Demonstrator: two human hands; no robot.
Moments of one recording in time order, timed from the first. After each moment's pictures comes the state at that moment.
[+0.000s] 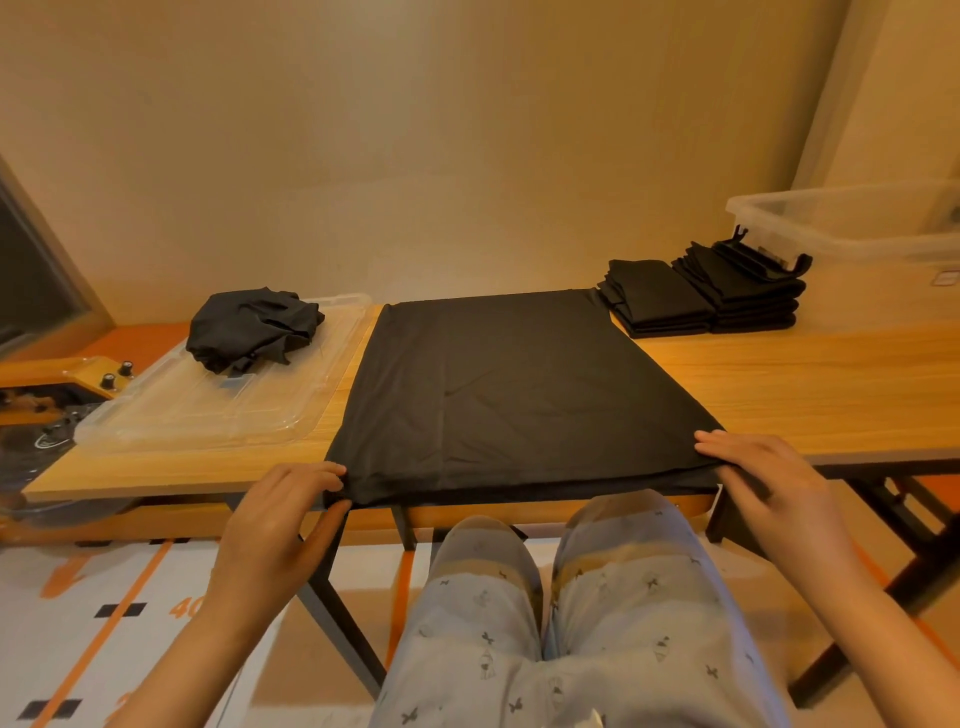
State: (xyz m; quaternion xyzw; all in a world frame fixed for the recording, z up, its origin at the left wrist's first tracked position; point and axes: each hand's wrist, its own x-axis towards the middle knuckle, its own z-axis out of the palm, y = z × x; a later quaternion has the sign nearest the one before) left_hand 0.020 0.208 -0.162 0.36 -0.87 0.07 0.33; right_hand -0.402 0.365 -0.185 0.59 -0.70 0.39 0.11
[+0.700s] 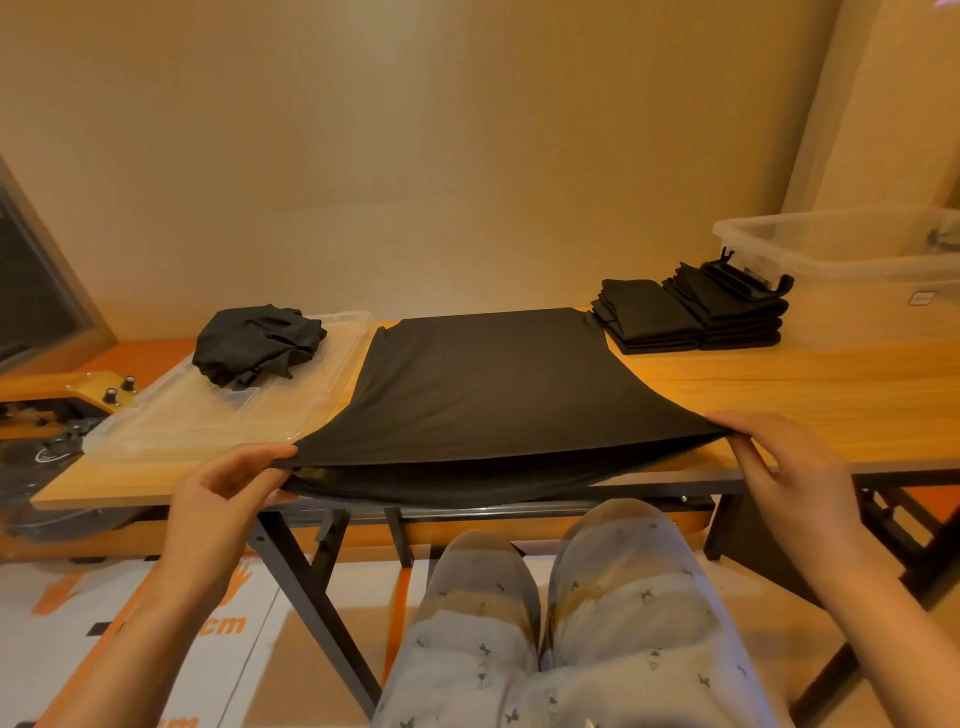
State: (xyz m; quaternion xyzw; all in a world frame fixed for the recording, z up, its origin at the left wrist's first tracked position) left_hand 0.020 0.221 -0.110 0.44 -0.64 -0.33 0.54; right_hand -0.399 0.367 -0.143 0.59 -0.66 0.41 0.22
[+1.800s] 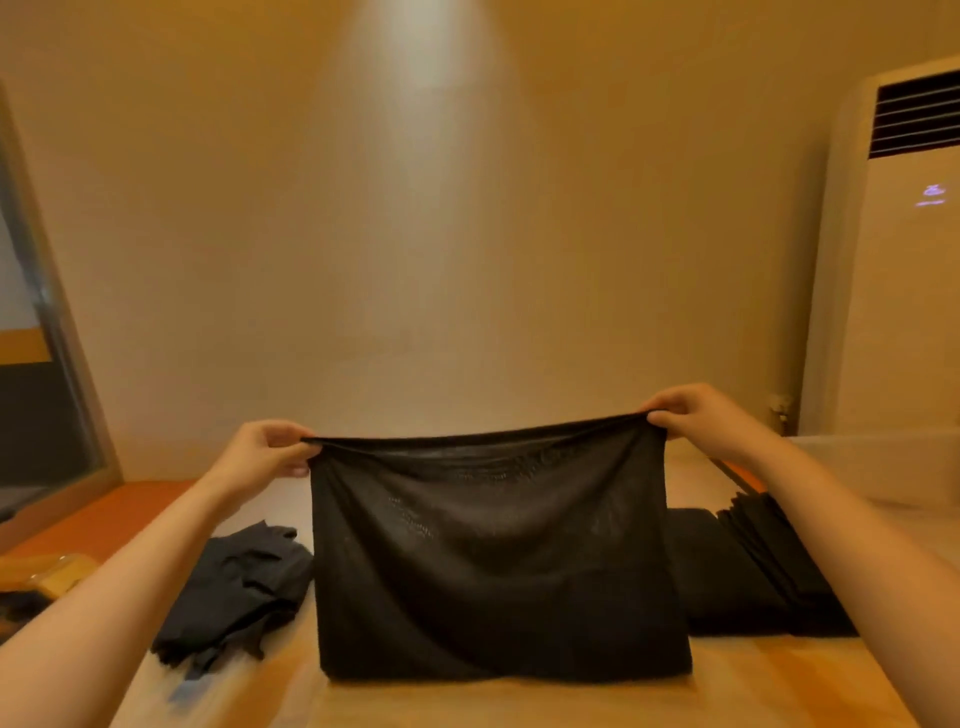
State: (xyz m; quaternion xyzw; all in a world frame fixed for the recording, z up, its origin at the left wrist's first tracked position) left_hand -0.036 -0.075 0.072 0.46 -0.72 -0.33 0.41; right_hand -0.492 0.088 0.086 0.60 -0.69 0.38 -0.13
